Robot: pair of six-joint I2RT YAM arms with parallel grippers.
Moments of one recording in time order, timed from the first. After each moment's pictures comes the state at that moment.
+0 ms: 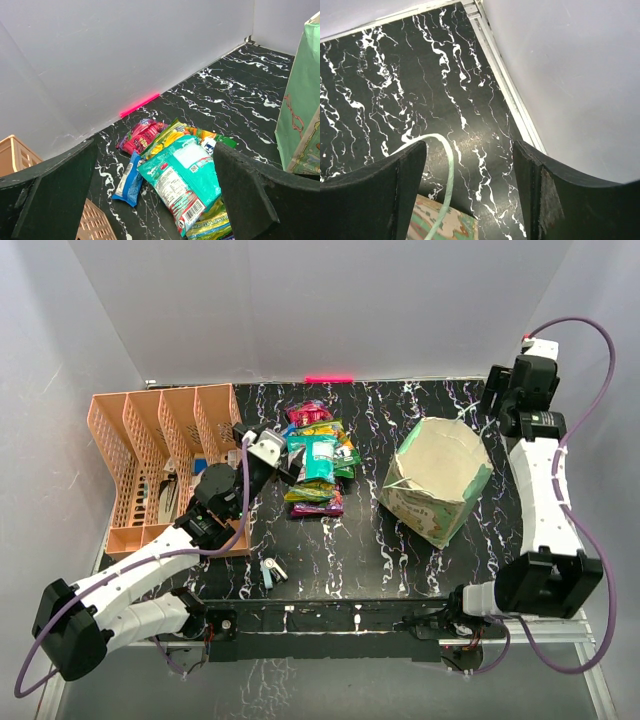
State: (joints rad) left arm -0.74 1.02 0.70 0.44 -0.18 0.30; right arm -0.15 1.33 1.44 -0.59 0.26 0.05
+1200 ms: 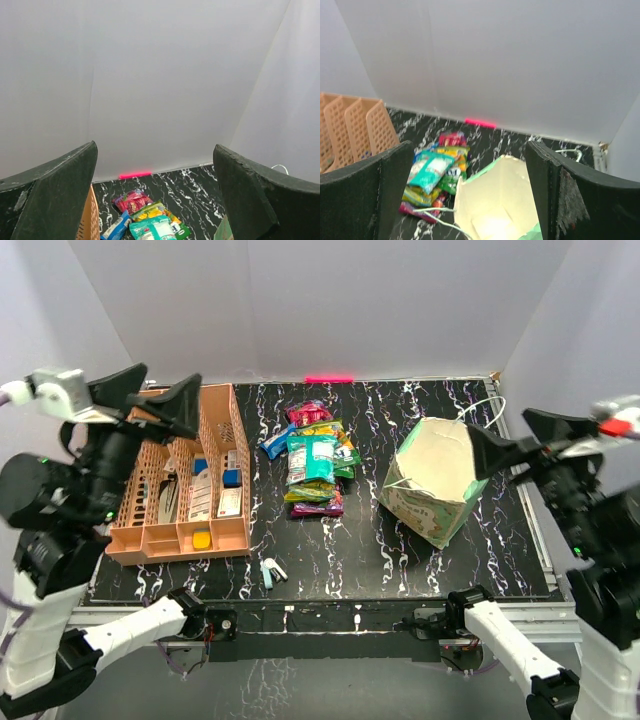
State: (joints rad) left arm -0.72 0.90 1.60 -0.32 -0.36 -0.03; right arm 0.23 0.74 1.59 -0.69 -0.09 0.05
